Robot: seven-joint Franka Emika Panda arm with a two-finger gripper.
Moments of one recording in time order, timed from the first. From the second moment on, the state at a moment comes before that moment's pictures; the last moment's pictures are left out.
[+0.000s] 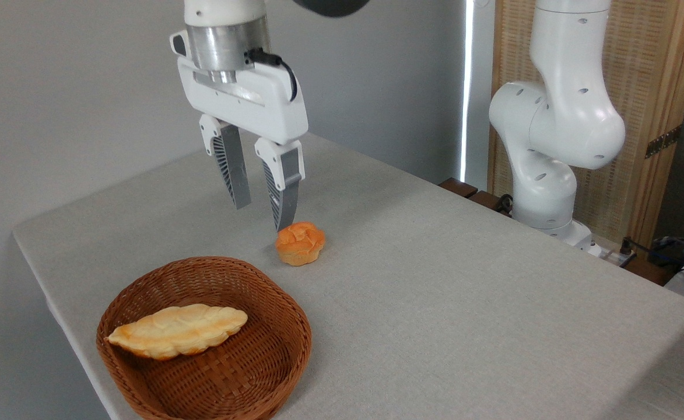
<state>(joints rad) -0.14 -0.07 0.01 -1.77 -0.02 1.75 0.55</state>
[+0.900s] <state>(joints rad) -0.14 -0.02 0.07 -1.59 0.01 1.60 0.65</state>
